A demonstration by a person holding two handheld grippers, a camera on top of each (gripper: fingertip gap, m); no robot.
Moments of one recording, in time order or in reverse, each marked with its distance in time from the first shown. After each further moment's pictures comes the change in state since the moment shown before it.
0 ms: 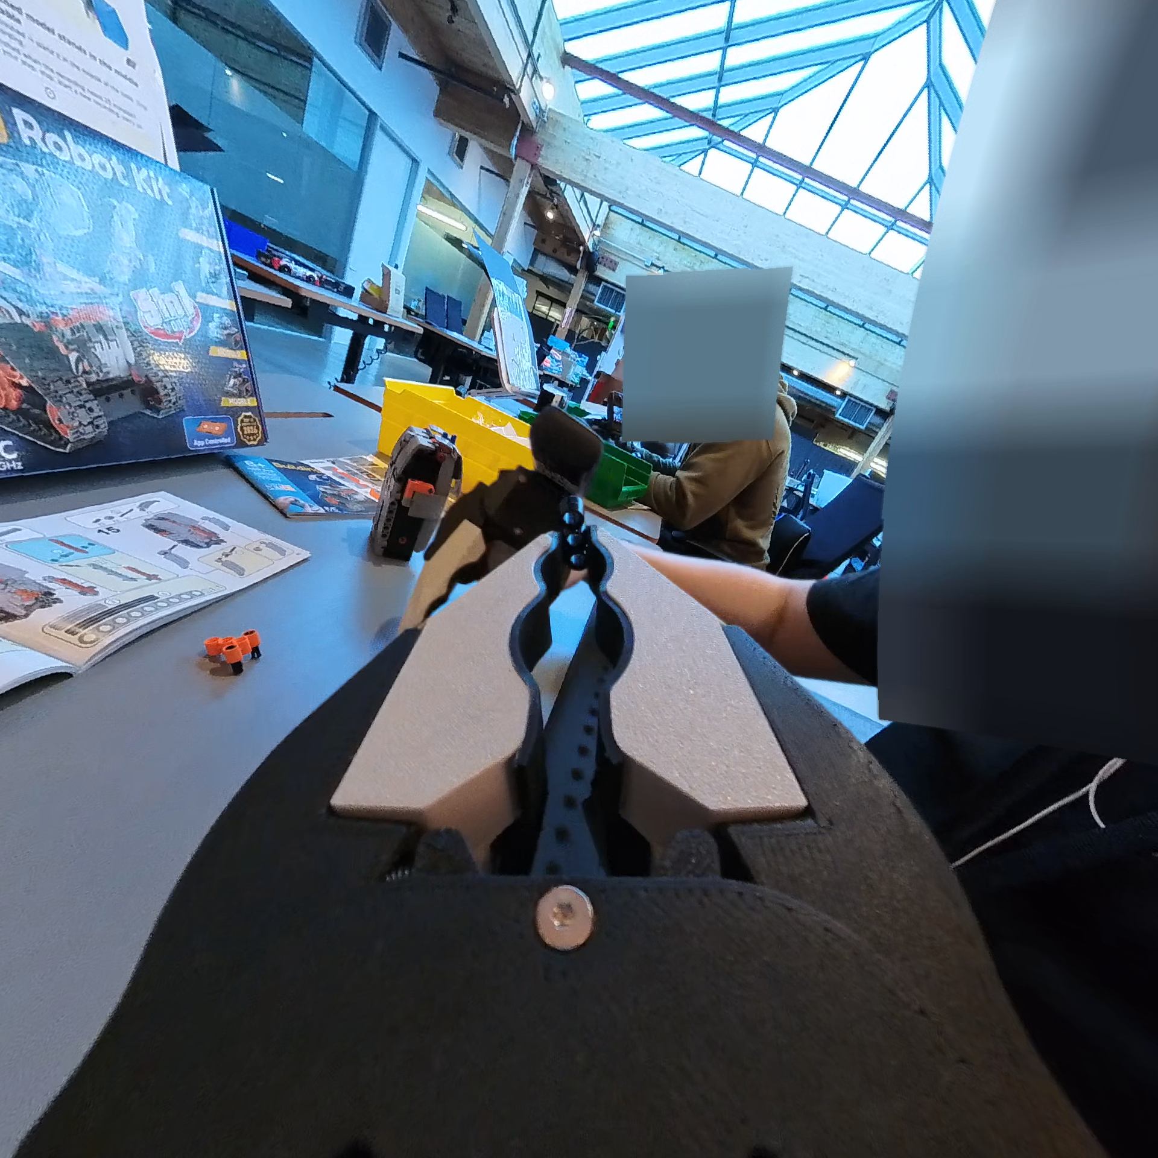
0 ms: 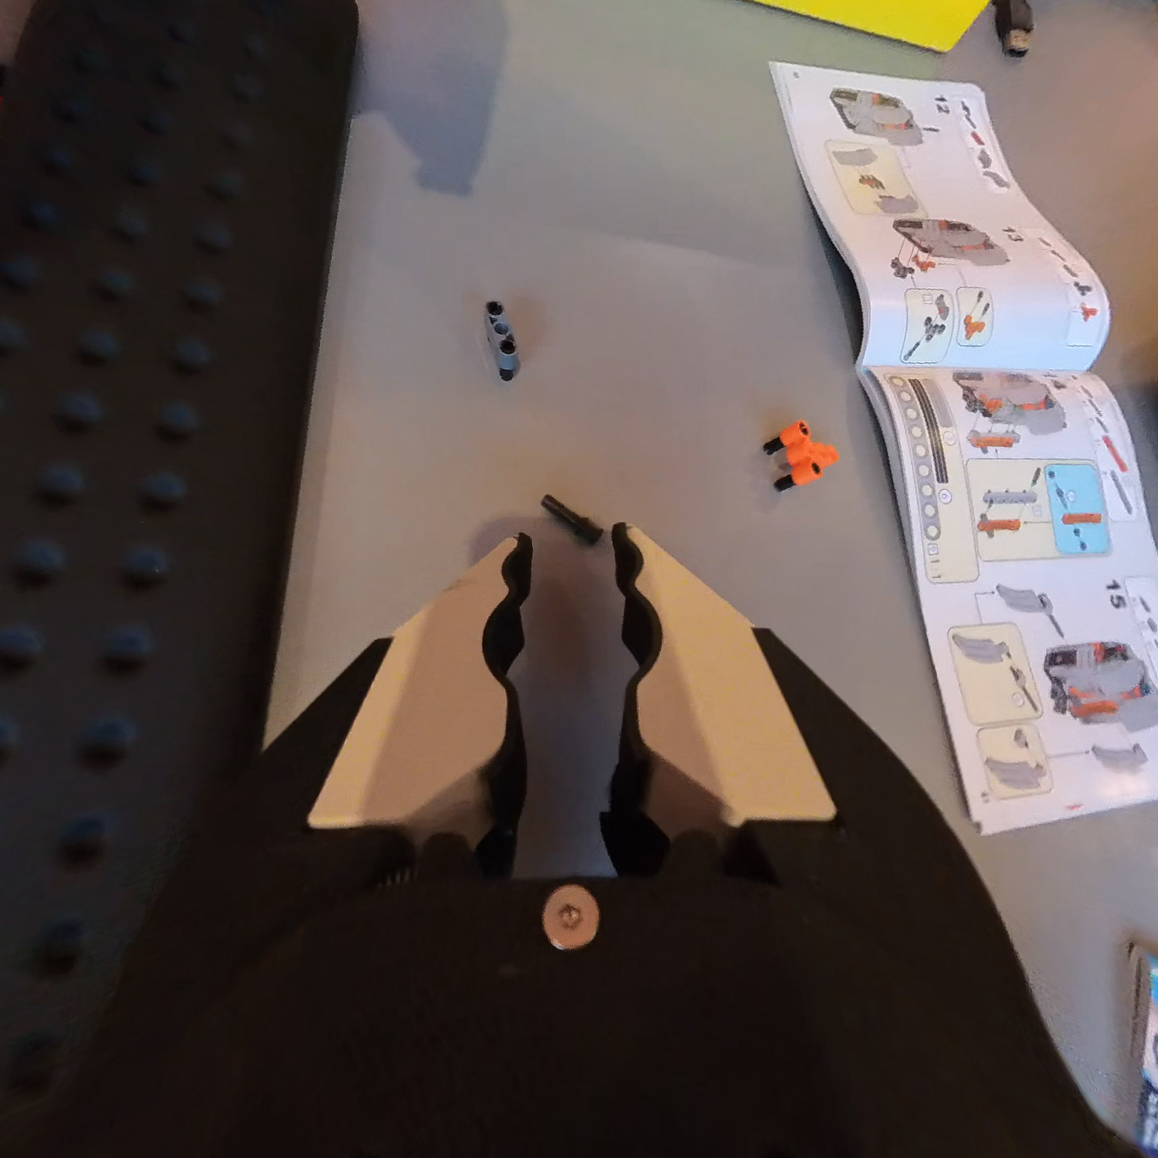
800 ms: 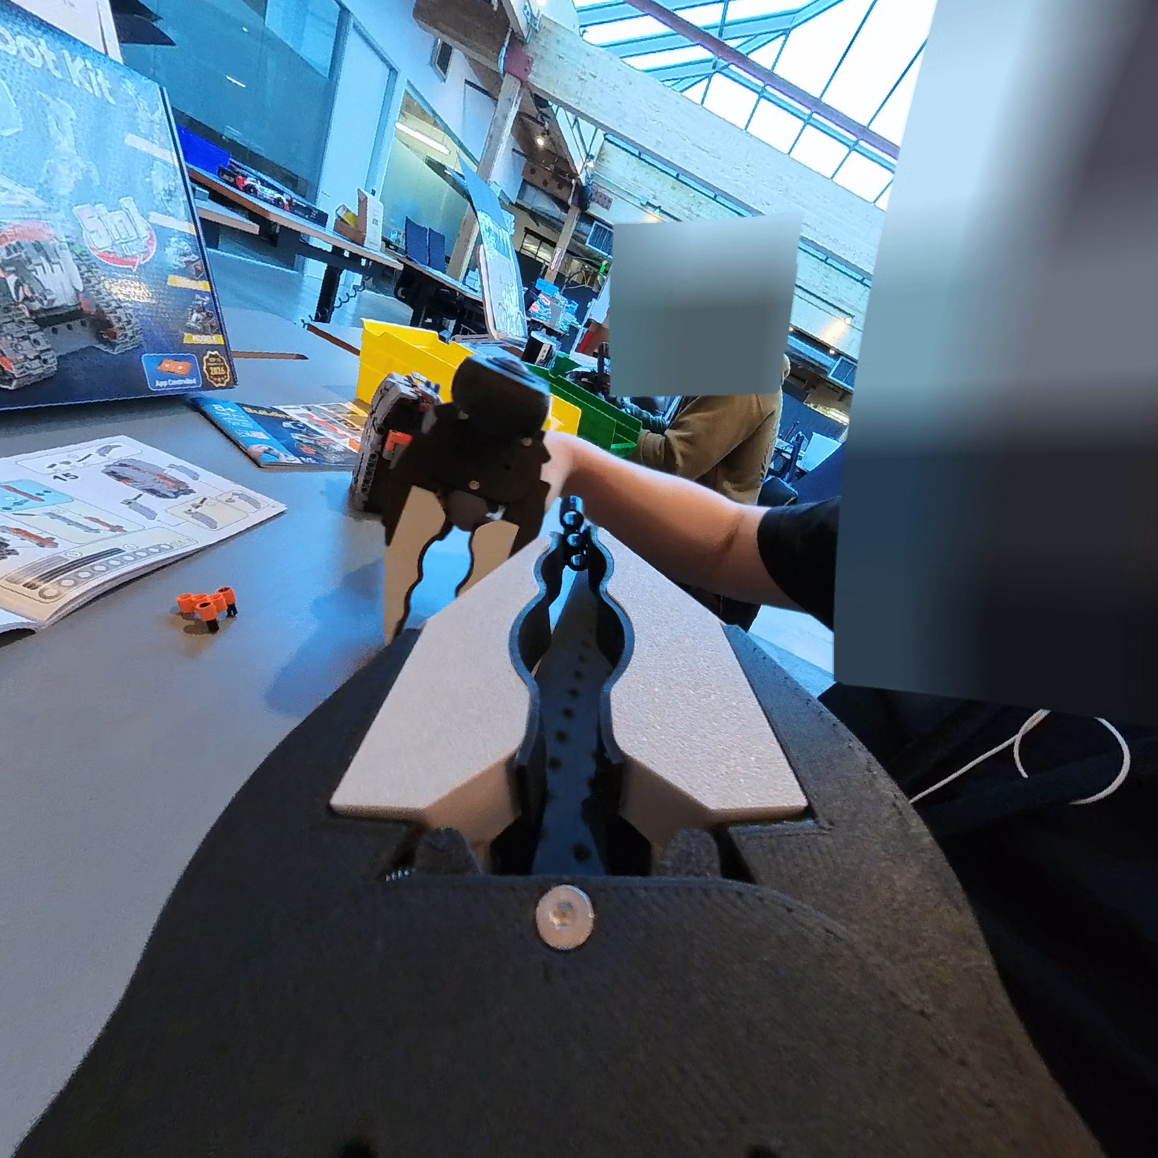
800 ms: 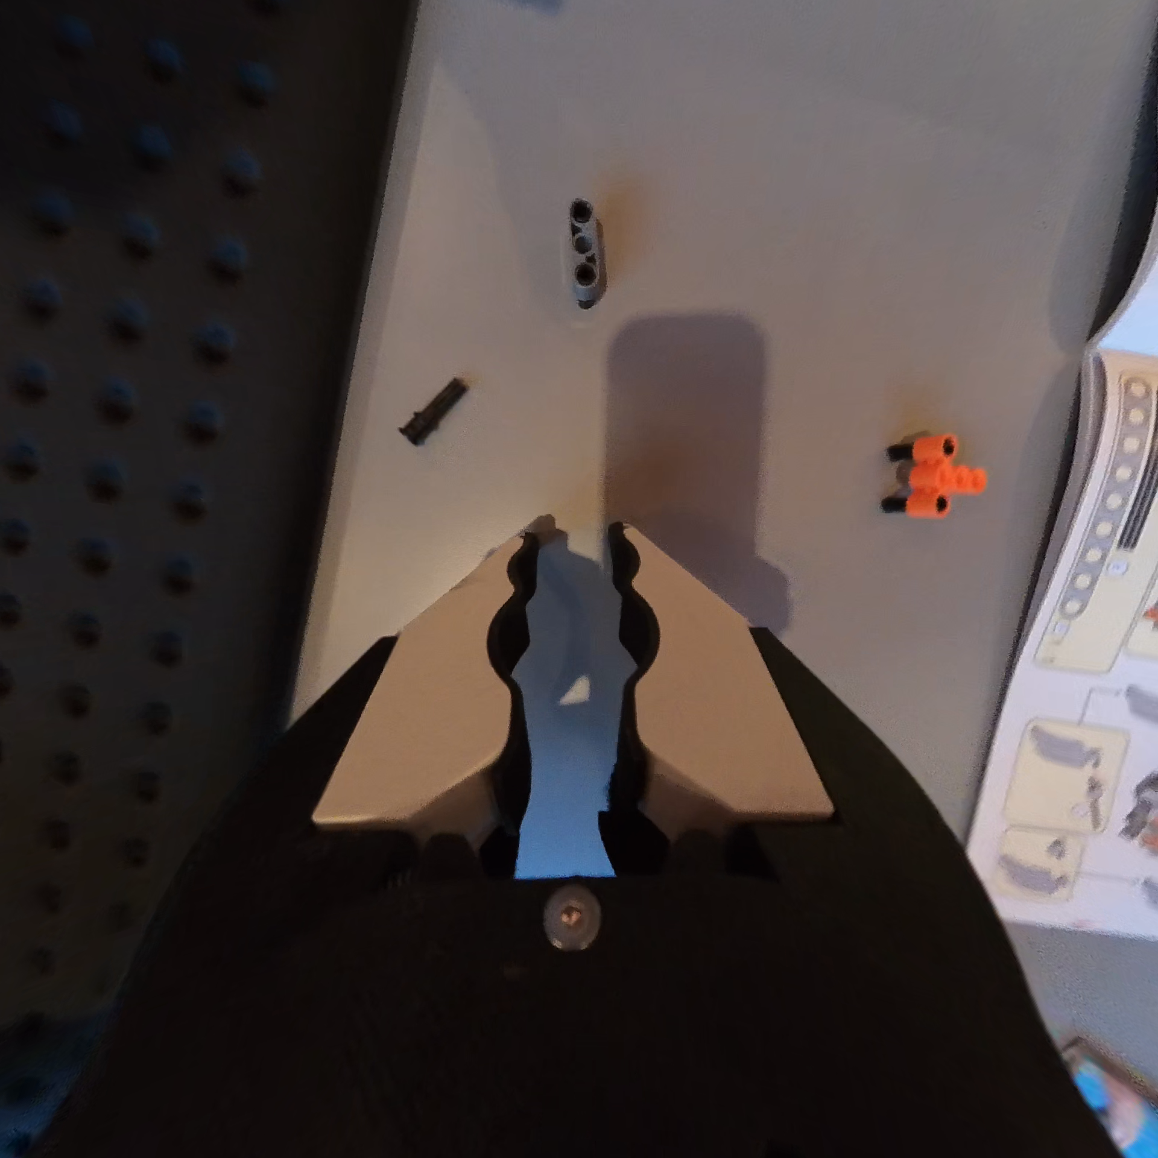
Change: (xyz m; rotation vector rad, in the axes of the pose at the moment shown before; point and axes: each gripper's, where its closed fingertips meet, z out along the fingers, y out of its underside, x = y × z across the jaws) left arm 0.002 0.013 0.000 -0.088 0.015 -0.037; right arm -0.015 0.013 0.008 -0.323 -0.288 -0.077
